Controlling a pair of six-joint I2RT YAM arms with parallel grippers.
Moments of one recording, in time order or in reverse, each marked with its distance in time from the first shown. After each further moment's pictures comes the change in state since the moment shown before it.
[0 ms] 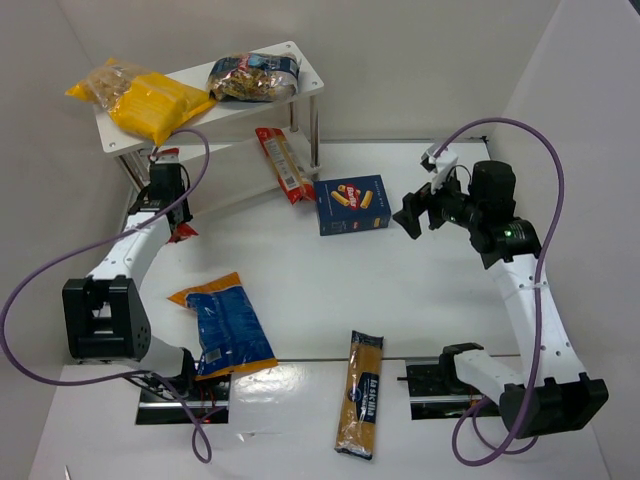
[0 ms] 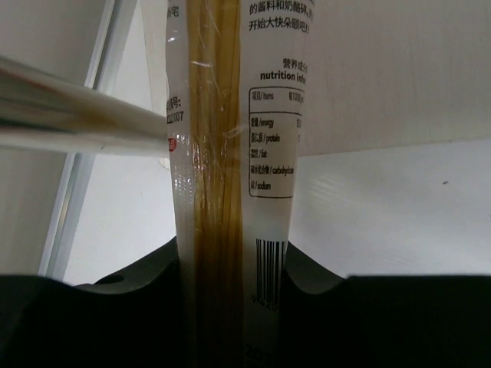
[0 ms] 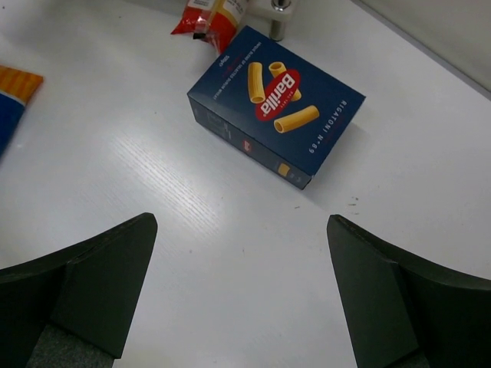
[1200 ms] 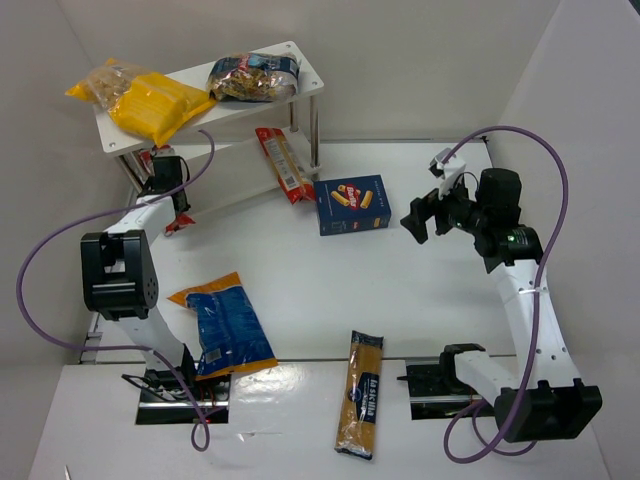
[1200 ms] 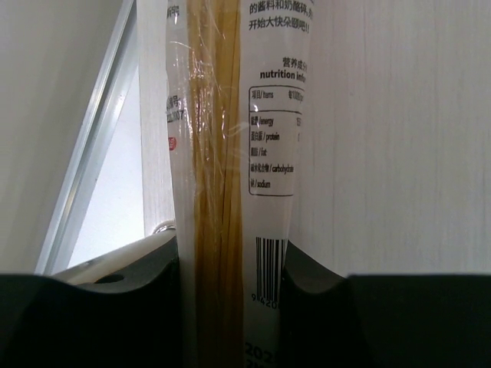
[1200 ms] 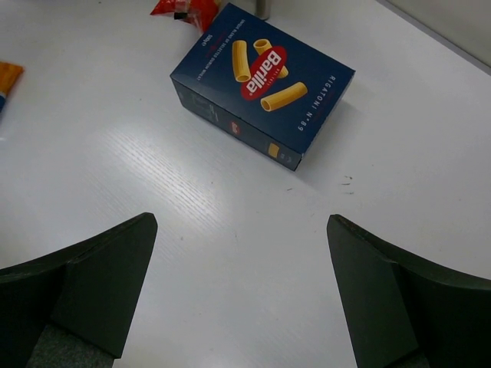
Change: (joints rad) left arm 0.064 0.302 0.114 0.191 -0.039 0.008; right arm -0.080 -0.029 -0.069 0.001 -0.024 -0.018
